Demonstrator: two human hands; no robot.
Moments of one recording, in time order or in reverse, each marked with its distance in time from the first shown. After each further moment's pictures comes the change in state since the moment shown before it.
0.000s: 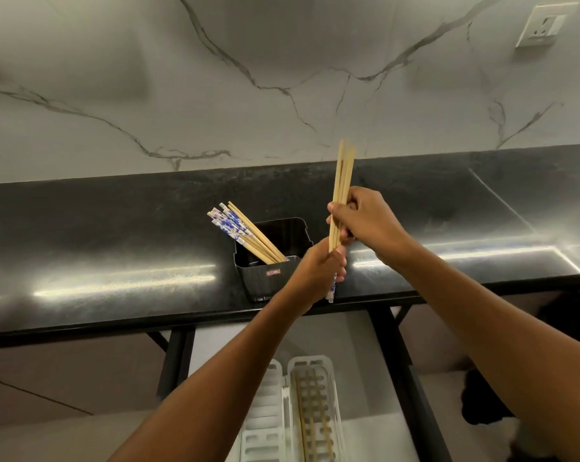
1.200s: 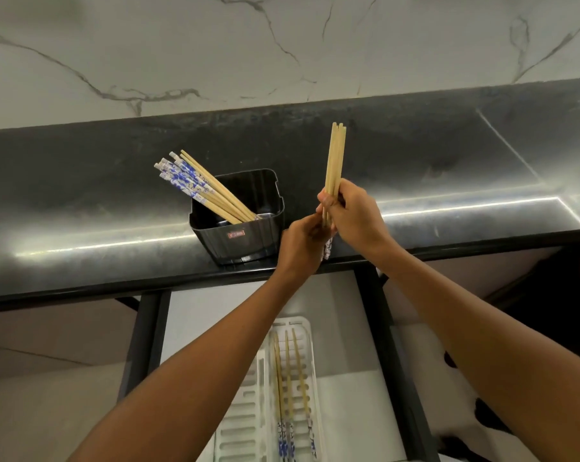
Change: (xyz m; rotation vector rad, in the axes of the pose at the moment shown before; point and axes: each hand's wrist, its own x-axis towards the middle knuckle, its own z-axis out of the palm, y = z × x) left_hand 0.032 -0.068 0.036 0.273 0.155 0.155; right_hand 0.001 0.106 0.006 -0.109 0.031 -0.080
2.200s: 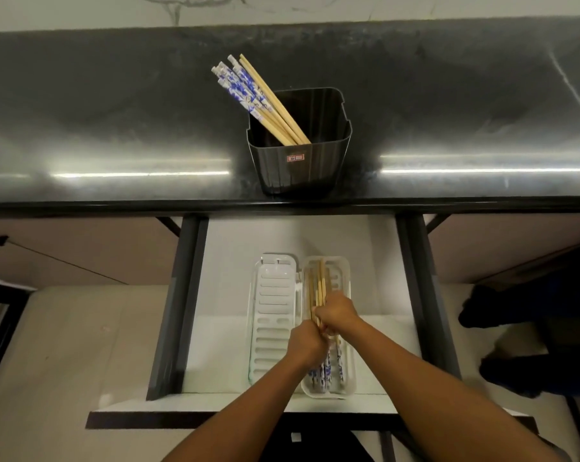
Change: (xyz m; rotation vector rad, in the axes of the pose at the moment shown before) left_hand -0.214 -0.124 0.016 0.261 -0.325 -0.954; right_hand -0.182 0.085 0.167 -0.269 -0.582 0.854
